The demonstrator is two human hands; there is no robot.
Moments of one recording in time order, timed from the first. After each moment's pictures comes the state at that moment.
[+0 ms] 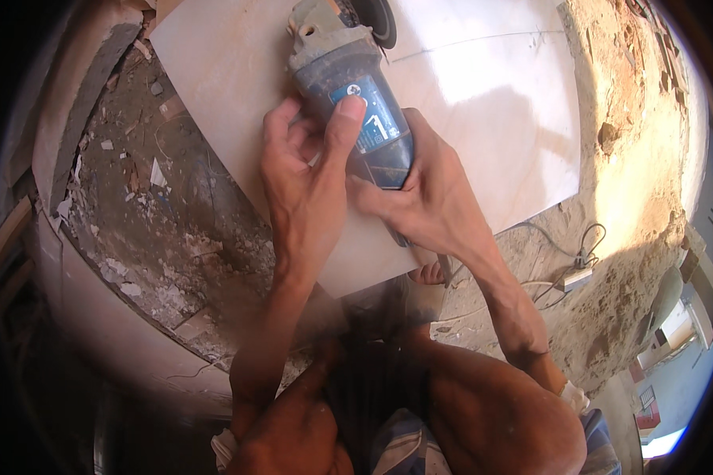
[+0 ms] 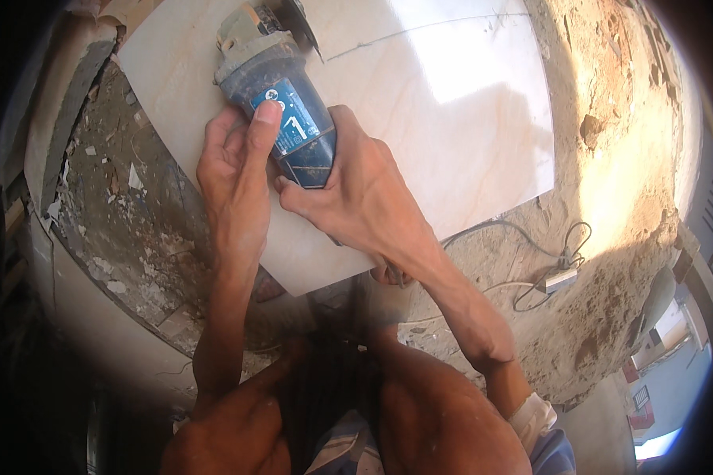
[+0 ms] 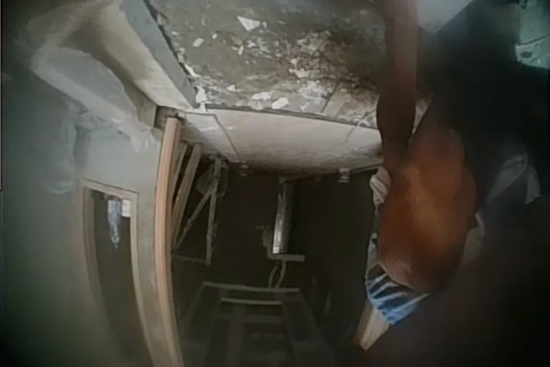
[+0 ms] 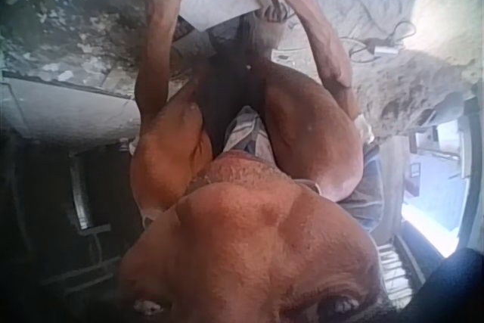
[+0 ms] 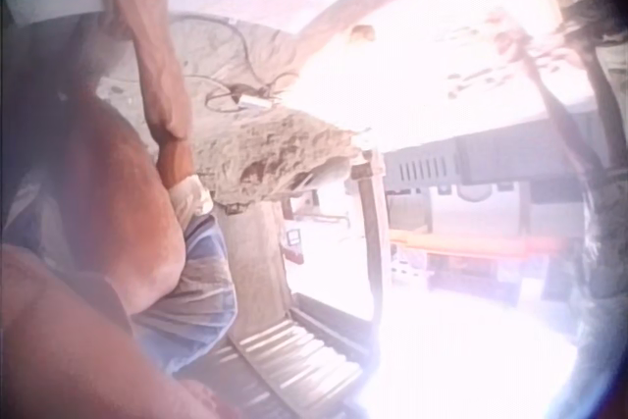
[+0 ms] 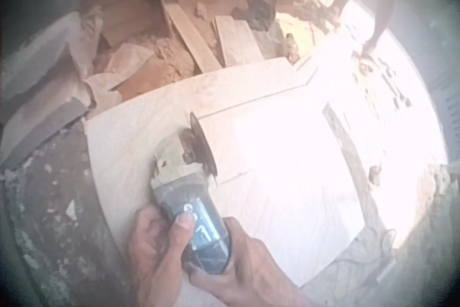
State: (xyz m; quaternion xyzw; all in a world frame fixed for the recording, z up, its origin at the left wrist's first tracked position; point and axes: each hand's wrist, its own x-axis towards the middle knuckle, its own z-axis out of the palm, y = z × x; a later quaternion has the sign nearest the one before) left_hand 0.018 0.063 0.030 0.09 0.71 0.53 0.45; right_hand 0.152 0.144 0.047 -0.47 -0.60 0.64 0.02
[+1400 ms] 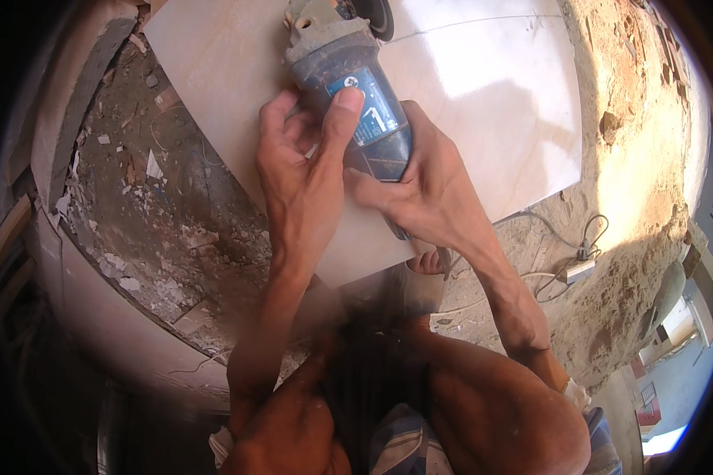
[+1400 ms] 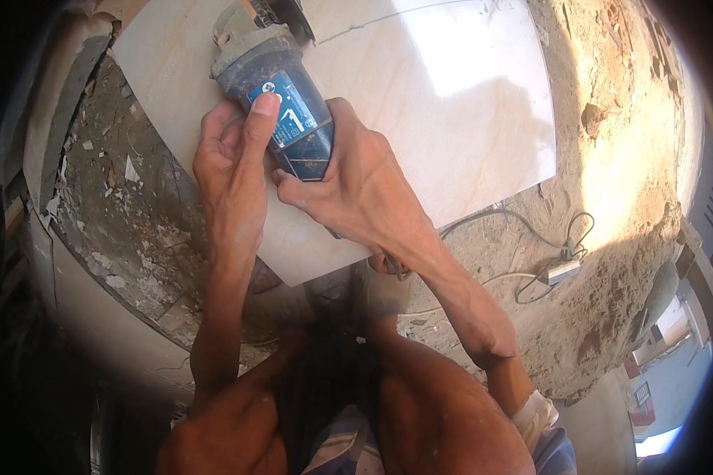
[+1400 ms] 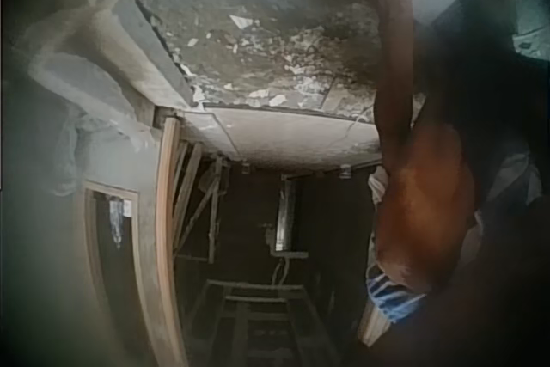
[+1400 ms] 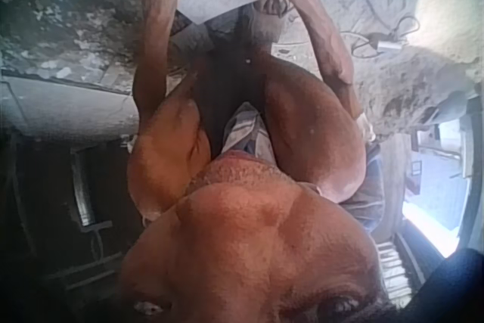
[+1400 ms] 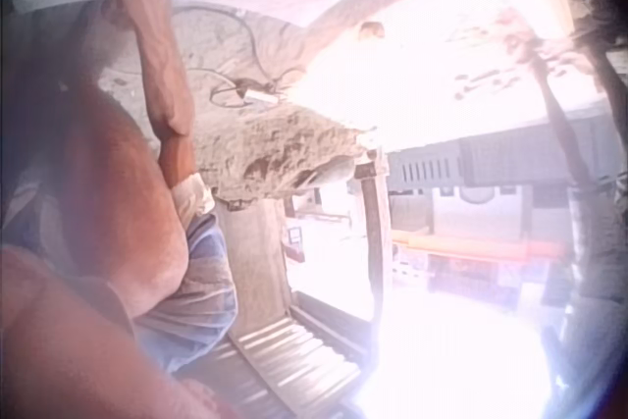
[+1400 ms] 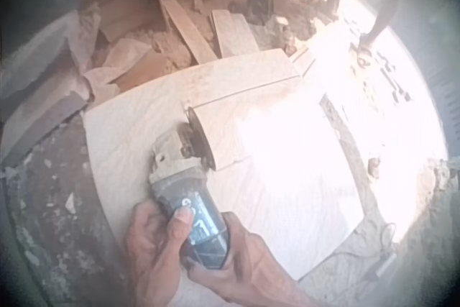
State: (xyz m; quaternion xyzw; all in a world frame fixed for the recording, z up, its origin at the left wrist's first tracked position) left_hand 0.026 0.056 0.031 0.09 0.71 0.54 0.45; right_hand 0.161 0.136 0.046 -0.48 -0.60 0.65 0.01
